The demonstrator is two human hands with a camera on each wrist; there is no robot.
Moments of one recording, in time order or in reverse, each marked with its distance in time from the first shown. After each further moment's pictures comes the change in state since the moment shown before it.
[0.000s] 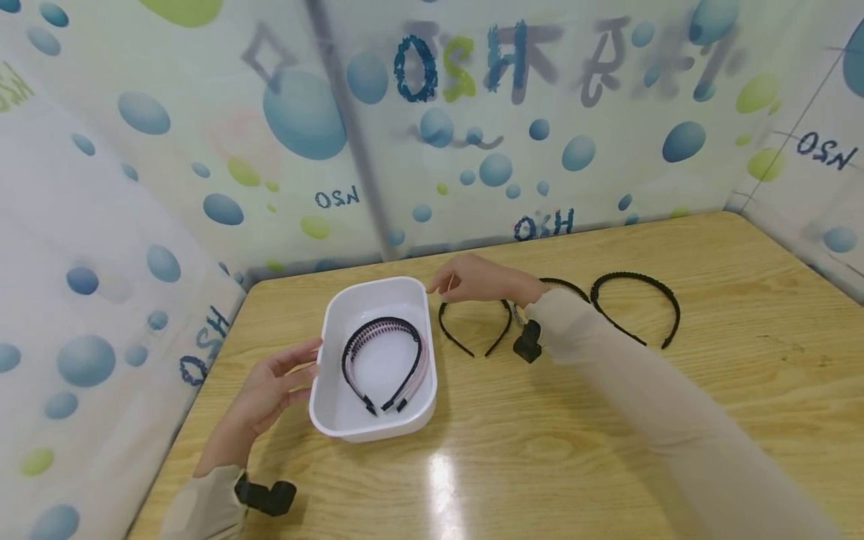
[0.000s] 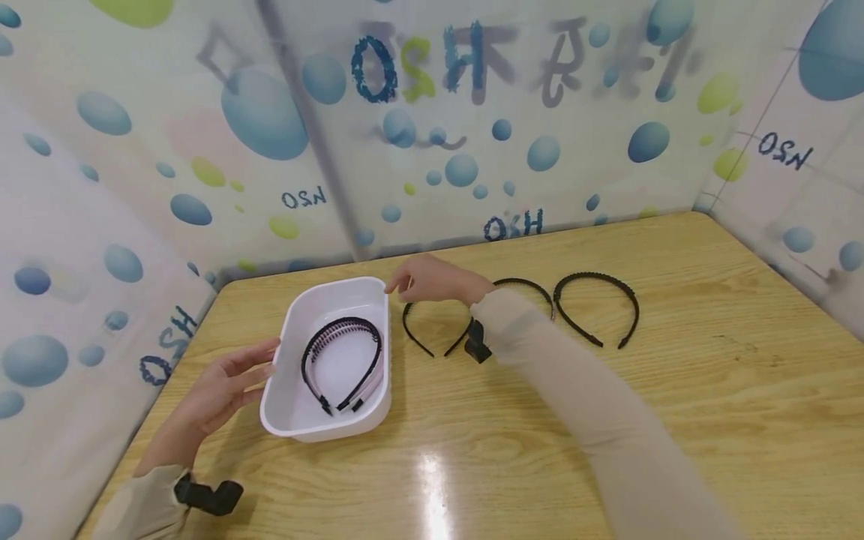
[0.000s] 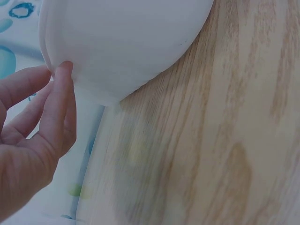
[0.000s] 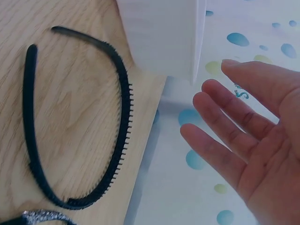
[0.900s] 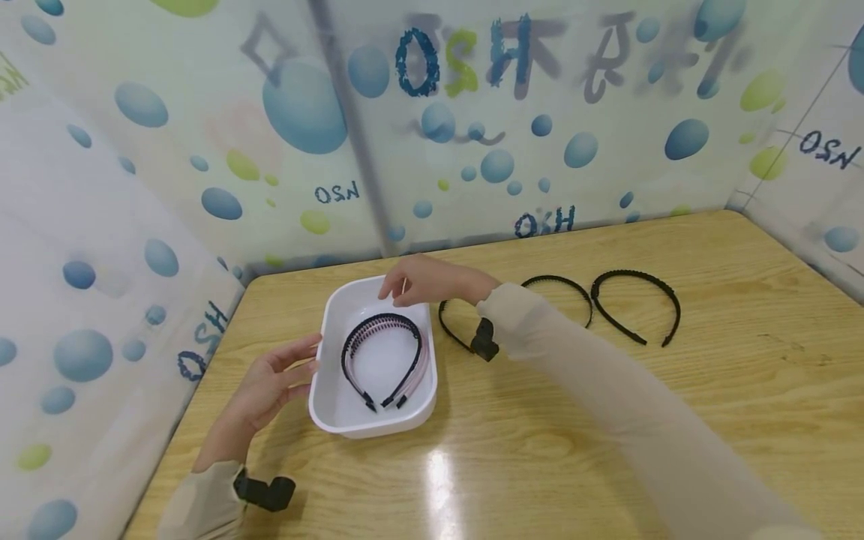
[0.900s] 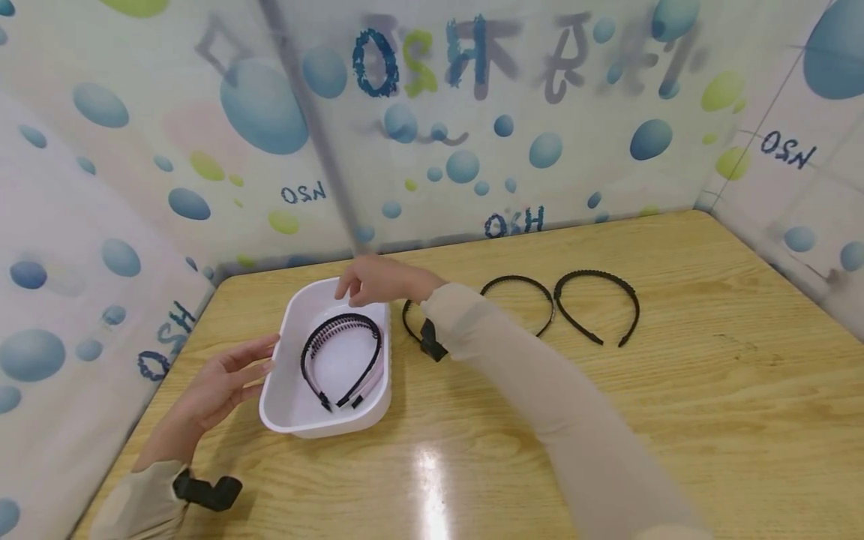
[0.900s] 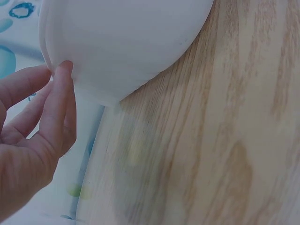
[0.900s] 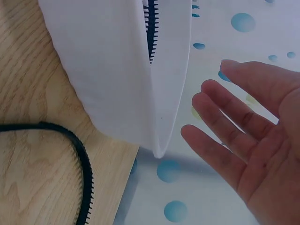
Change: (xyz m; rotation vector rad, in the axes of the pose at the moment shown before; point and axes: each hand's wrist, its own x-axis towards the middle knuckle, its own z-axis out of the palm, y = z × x) left_hand 0.002 -0.001 -0.002 -0.001 -0.003 -0.012; right_hand 0.047 -0.043 0.020 -0.047 -0.093 -0.069
